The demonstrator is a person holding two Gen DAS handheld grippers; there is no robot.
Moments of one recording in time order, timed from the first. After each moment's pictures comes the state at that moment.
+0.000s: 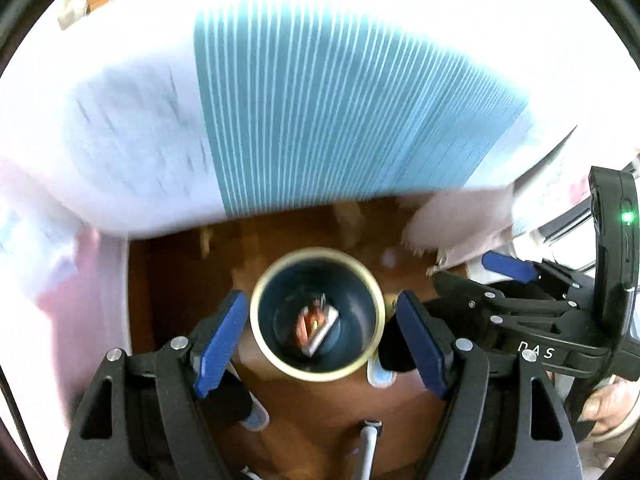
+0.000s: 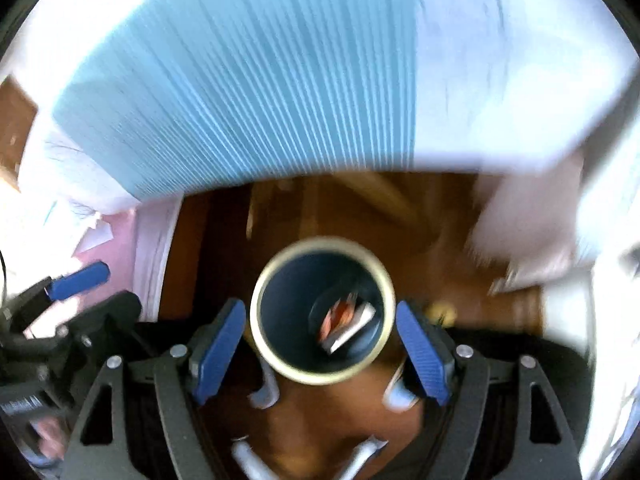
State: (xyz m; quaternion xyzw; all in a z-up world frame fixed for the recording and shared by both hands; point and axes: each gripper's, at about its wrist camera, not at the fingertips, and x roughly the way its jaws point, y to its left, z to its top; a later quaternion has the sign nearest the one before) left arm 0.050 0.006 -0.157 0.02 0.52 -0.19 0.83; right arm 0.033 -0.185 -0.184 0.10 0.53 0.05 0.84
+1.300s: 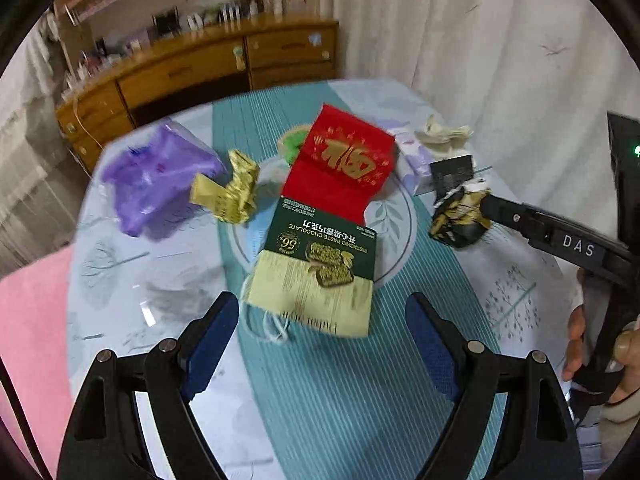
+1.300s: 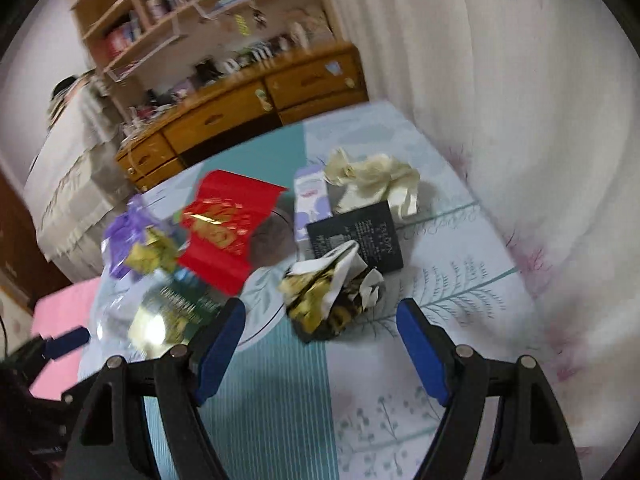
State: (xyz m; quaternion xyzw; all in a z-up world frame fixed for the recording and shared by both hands) left arm 0.375 -0.056 0.012 0.07 0.48 -0.20 0.85; right arm 0.338 -0.295 0.005 0.18 0.42 -0.03 0.89
